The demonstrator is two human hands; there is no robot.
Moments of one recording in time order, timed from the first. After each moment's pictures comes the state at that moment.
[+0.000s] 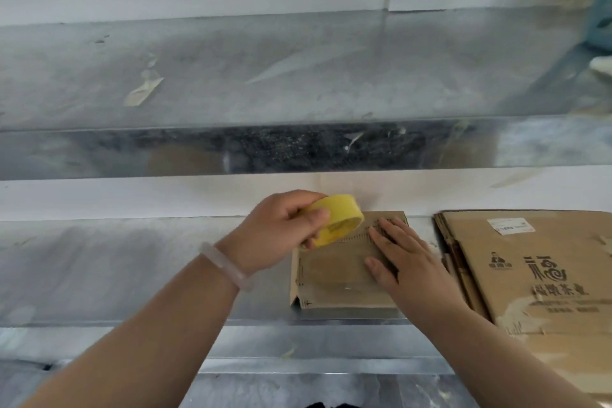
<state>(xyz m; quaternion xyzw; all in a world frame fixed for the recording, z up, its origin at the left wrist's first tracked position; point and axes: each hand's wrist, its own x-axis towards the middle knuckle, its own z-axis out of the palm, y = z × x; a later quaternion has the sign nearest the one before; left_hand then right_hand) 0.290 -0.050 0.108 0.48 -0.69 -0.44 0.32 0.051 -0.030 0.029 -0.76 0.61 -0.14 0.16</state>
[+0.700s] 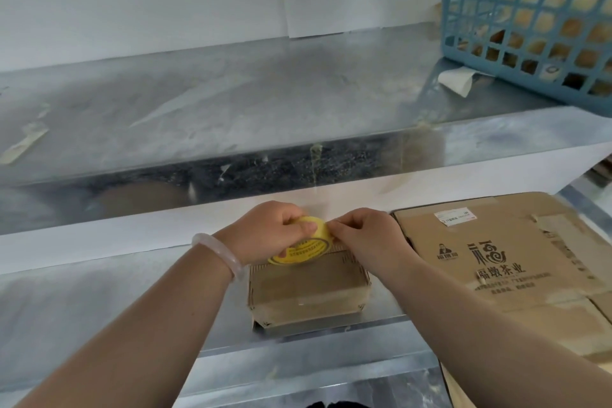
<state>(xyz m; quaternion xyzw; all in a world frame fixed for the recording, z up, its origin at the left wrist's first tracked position) 0.233 -0.101 0.103 0.52 -0.77 -0.35 0.13 0.041 -0.060 0.087 -0.54 0.66 -0.33 0.40</state>
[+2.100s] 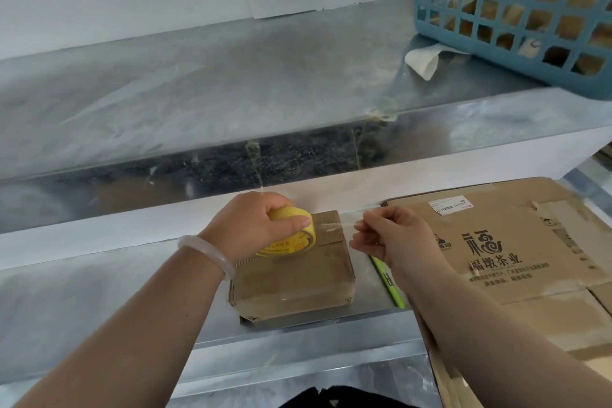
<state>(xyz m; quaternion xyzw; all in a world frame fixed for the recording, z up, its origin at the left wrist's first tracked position) 0.221 -0.095 0.103 0.56 -0.76 -0.29 0.17 -0.008 -0.057 0.058 -0.23 0.54 -0.53 0.61</state>
